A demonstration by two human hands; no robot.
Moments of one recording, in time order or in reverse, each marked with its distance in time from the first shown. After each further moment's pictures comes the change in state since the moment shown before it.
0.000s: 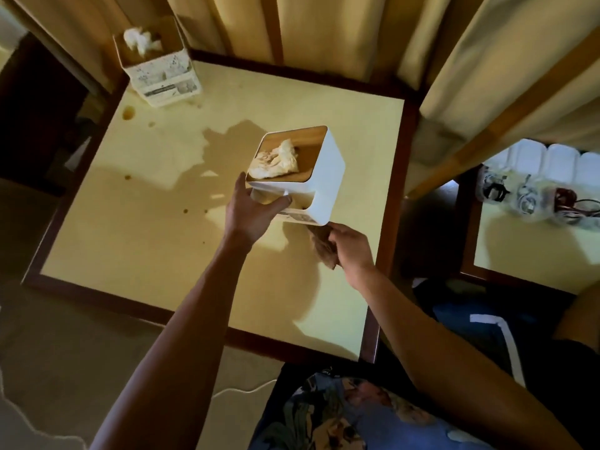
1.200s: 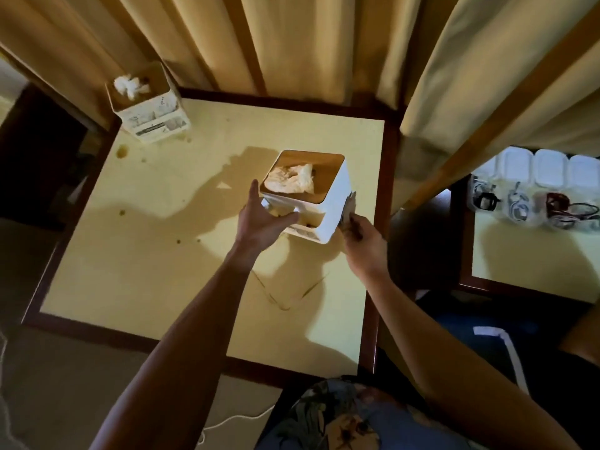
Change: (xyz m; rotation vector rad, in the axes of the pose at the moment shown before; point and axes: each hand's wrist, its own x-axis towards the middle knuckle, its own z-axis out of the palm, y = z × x) left_hand 0.014 0.045 0.033 0.155 -0.087 0.100; right_hand 0.022 -0.029 -0.048 -0.472 0.369 -0.329
